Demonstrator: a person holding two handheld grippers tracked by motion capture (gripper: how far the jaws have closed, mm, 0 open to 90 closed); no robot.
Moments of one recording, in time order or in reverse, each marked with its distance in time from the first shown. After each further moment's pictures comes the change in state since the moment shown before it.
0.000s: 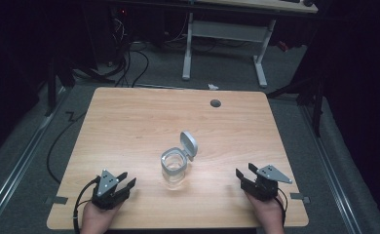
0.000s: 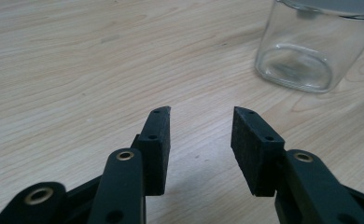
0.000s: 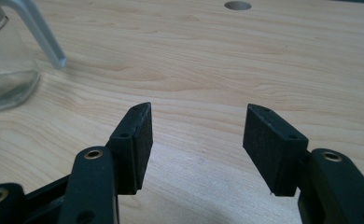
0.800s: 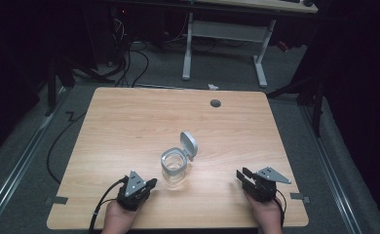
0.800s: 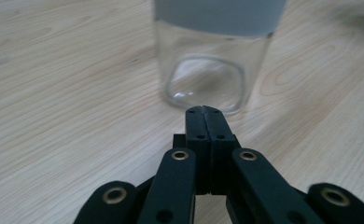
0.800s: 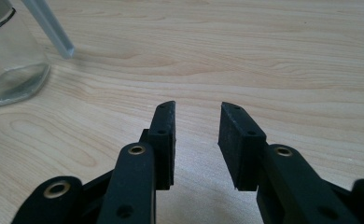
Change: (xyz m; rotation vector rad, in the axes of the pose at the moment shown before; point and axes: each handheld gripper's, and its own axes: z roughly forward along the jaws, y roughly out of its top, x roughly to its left) left arm -0.063 -0.022 0.026 0.090 -0.129 0.023; right arm -0.001 -0.011 0.004 0.029 0.054 0.055
